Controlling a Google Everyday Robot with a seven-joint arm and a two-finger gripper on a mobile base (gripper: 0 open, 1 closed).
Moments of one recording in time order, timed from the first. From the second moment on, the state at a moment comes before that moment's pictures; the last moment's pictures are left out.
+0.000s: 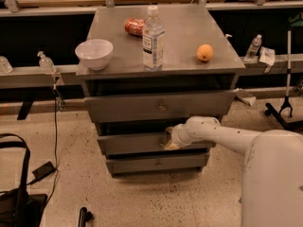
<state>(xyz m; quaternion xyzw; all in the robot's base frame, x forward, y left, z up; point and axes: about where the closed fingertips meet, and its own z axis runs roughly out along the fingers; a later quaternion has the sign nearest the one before) 0.705 -0.098 0.427 -0.67 0.68 0.01 0.30</state>
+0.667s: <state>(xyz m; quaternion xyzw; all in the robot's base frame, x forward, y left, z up) 0.685 -0.101 0.428 -0.68 0.68 0.02 0.29</state>
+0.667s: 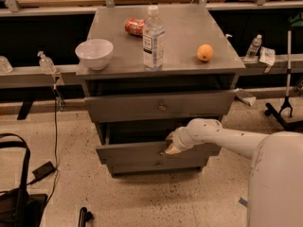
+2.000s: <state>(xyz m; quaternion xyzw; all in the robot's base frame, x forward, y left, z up) 0.550 -0.118 0.455 -0.73 0.64 0.07 0.24</state>
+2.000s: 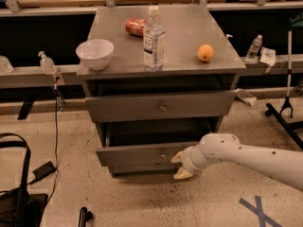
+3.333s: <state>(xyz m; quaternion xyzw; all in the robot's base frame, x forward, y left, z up) 0.659 -0.098 0.513 -0.71 0.63 0.04 0.33</state>
